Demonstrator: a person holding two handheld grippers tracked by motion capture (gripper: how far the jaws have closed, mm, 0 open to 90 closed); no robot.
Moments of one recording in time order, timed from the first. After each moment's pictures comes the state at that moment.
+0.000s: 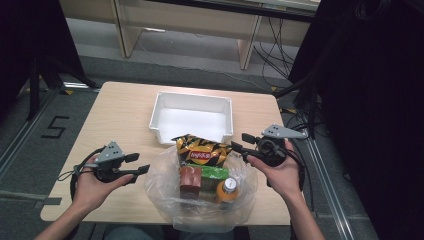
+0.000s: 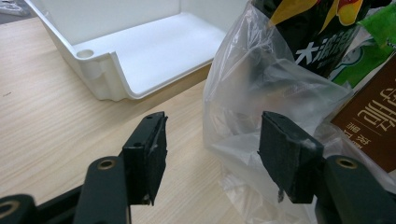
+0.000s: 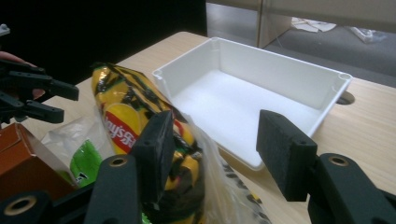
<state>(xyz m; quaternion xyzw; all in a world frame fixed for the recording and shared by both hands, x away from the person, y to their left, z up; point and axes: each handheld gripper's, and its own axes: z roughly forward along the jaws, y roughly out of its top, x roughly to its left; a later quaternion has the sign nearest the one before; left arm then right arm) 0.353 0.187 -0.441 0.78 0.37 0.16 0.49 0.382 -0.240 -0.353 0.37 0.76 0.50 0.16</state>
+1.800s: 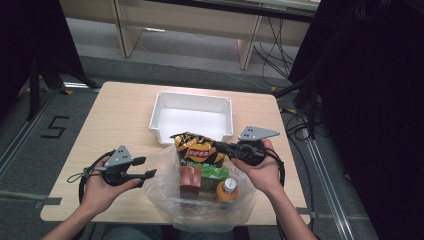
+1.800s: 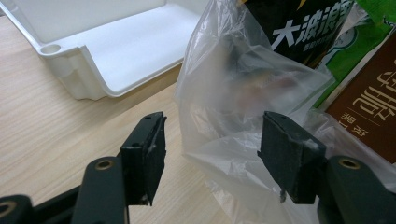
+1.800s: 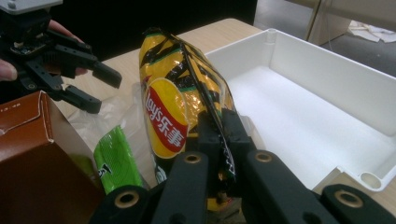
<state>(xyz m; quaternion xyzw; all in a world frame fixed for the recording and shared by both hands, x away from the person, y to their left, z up) 0.352 0.170 -0.452 0.79 0.35 0.15 0.48 0.395 -0.201 -0.373 0.28 0.81 0.50 0.12</state>
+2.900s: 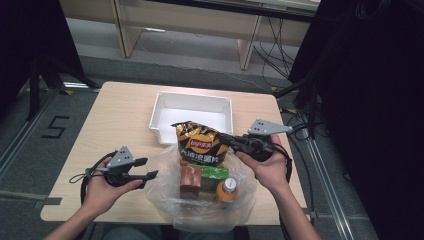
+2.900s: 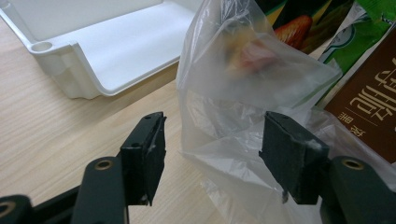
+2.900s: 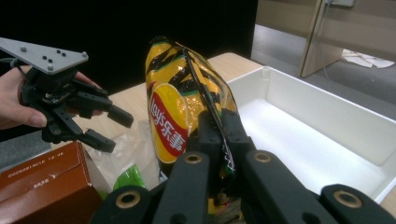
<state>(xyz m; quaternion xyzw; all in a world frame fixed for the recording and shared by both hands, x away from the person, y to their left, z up) 0.352 0.166 -0.453 0.79 0.35 0.15 0.48 0.391 -0.210 -0.344 0.26 0.79 0.54 0.13</state>
